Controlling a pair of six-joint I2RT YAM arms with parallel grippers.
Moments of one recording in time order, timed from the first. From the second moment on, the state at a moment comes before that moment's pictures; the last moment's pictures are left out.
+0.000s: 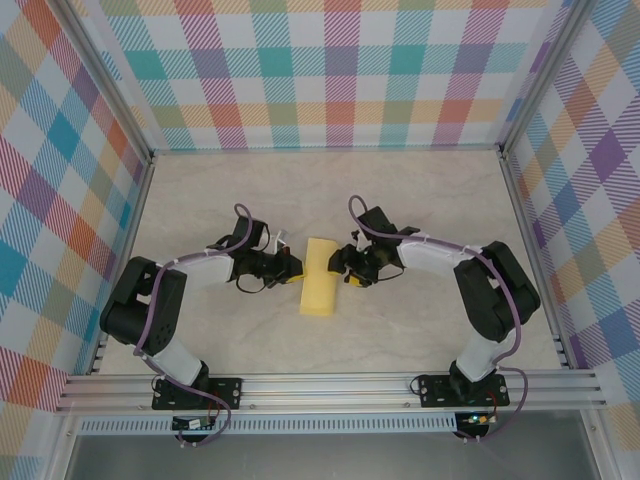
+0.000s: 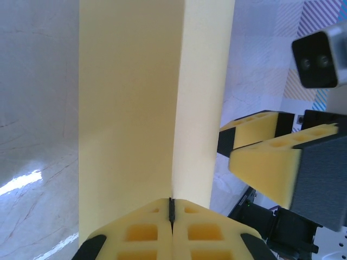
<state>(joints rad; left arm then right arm) -0.38 1.62 0.78 -0.11 0.77 -0.72 0.59 1.73 0.99 -0.38 -0.52 0.87</state>
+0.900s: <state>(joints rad) -0.38 1.51 0.78 -0.27 0.59 -0.71 0.62 1.83 1.10 -0.47 -0.43 0.90</state>
